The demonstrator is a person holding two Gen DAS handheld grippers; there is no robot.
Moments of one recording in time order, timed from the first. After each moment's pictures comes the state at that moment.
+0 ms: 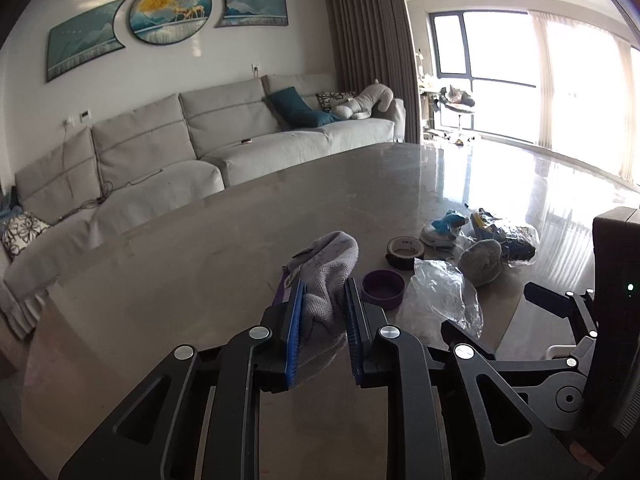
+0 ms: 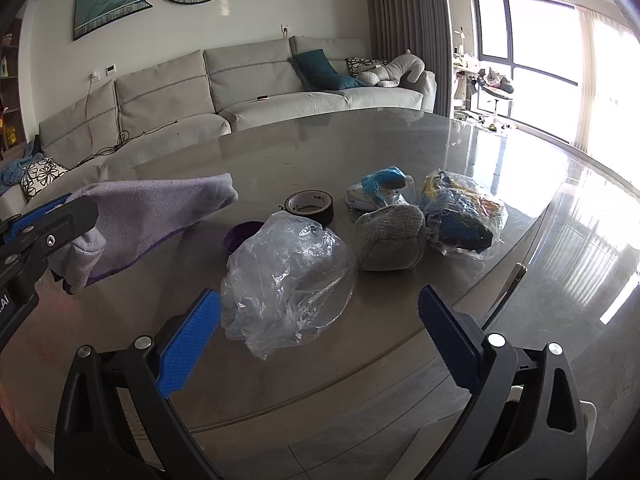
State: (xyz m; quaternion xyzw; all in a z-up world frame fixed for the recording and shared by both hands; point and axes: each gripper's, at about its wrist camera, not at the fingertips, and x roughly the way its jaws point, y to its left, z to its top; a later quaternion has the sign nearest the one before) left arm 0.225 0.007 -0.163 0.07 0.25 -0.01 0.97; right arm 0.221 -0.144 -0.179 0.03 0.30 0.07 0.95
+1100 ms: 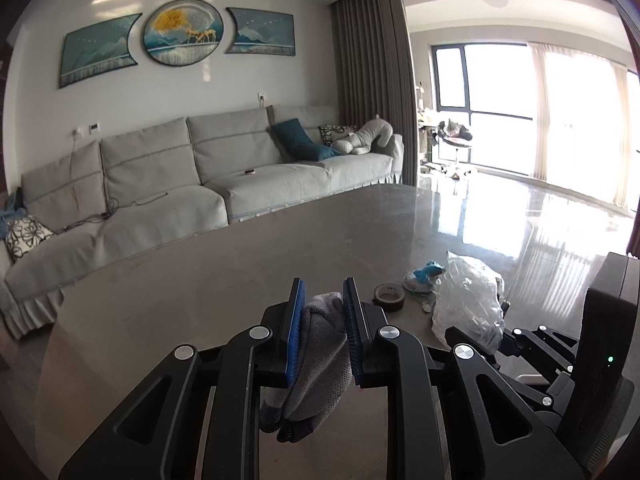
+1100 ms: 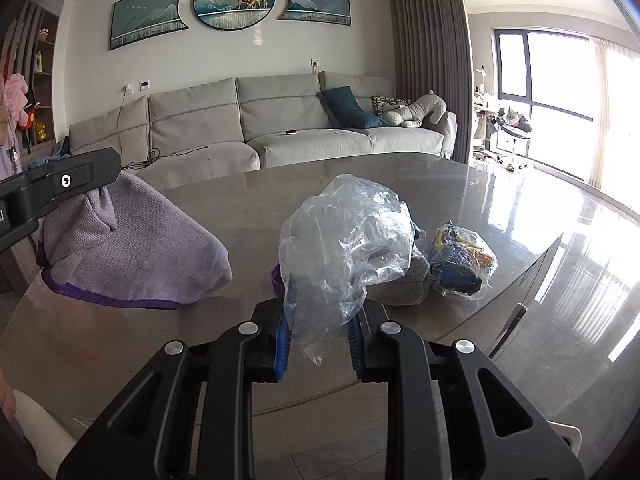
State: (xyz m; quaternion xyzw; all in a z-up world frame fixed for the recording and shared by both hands) left arm 0.182 0.002 -0.104 0.05 0.19 -0.02 0.98; right arm 0.168 -0.147 -0.121 0.00 0.23 0.11 0.97
